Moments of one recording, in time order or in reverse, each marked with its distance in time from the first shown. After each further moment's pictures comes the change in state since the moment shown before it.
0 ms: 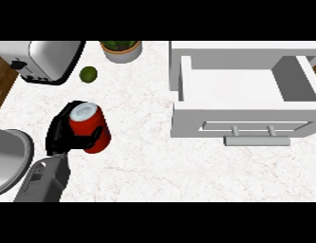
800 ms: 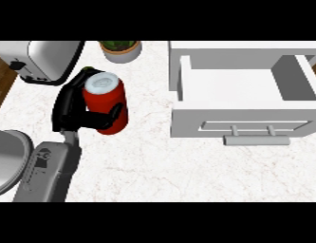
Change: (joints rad) left arm -0.058 -0.057 -0.161 -0.457 -0.062 0.142 0.369; right arm -0.025 -0.002 -0.036 0.016 -0.013 0.004 -0.005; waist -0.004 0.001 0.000
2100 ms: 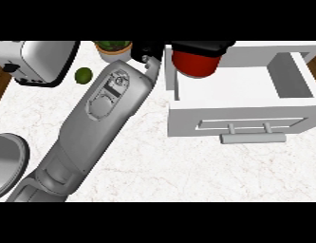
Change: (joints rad) left arm -0.747 -0.052 -0.237 0.301 0.024 0.379 0.343; right arm -0.041 -0.018 -0.008 -0.017 -0.002 -0.003 0.048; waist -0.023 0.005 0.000
